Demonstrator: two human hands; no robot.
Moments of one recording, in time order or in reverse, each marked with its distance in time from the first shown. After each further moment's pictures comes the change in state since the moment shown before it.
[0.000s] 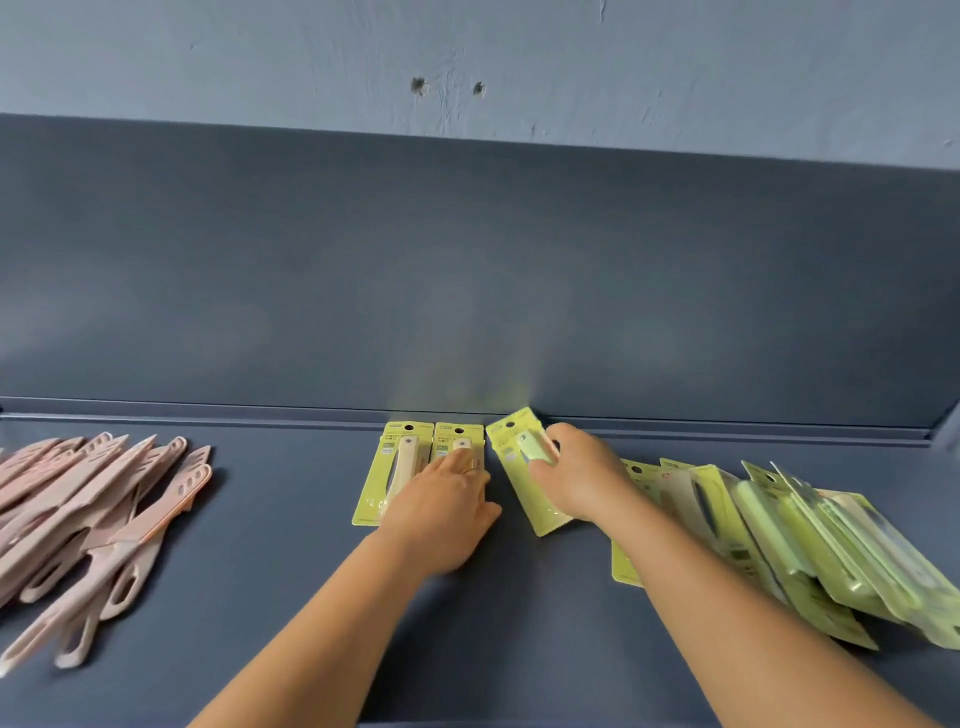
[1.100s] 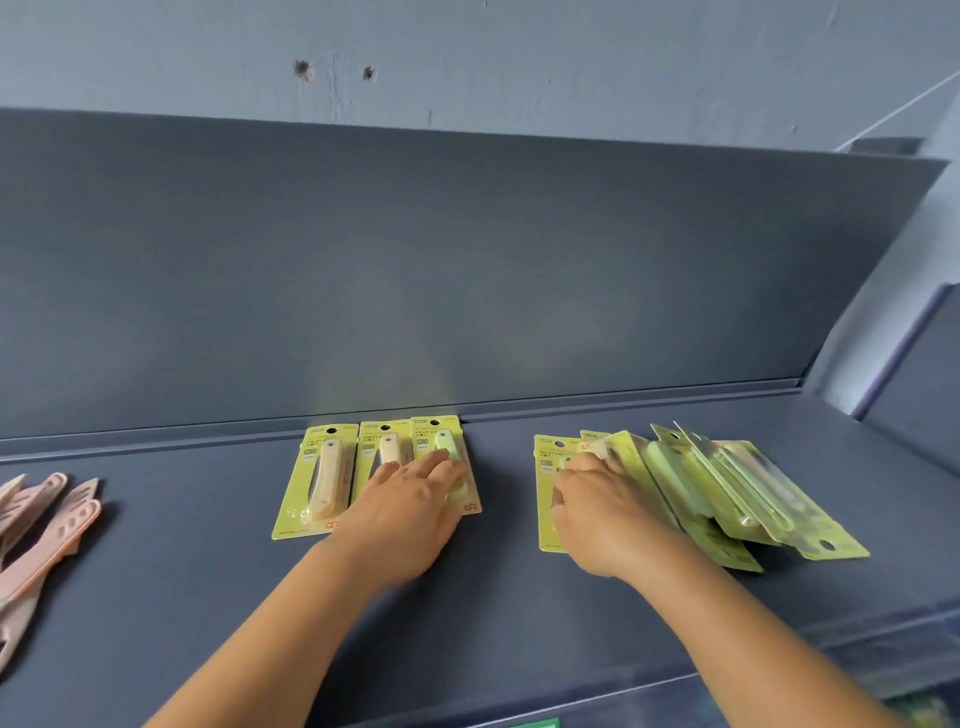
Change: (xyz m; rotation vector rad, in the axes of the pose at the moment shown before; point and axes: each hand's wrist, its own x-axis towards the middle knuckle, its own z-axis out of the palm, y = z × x) left_hand 0.002 0.016 0.011 0.060 0.051 0.248; right_hand -0.065 0.065 -0.018 -0.361 -0.035 -0.027
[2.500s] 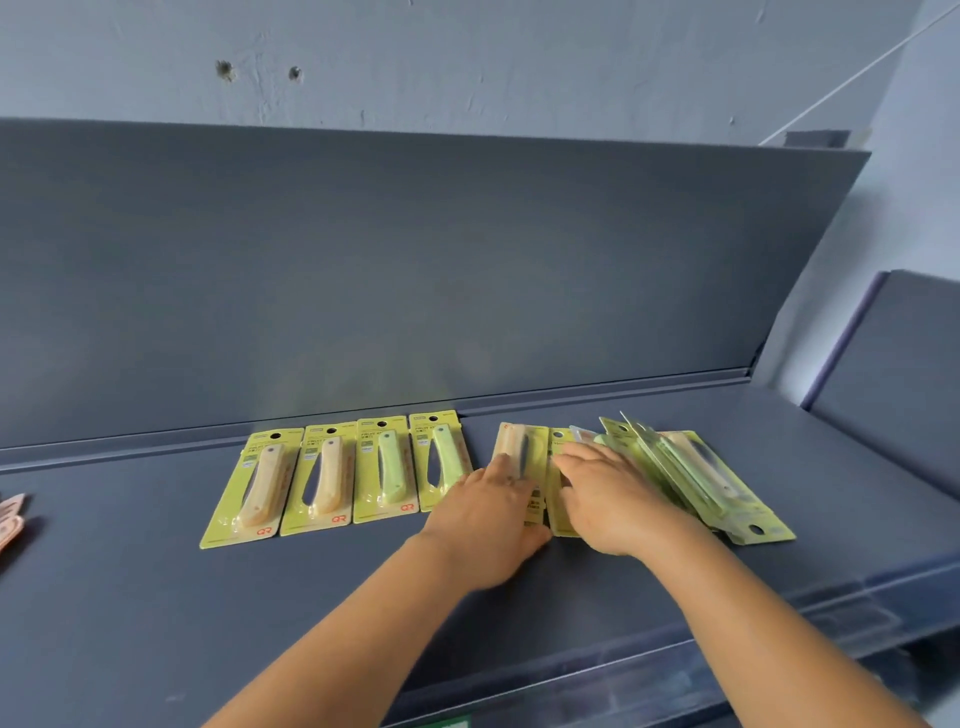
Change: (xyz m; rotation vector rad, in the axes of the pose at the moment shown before) left_hand 0.042 0.121 0.009 0.014 -0.158 0.076; right_hand -0.002 0.072 -0.004 0.068 -0.029 -0.035
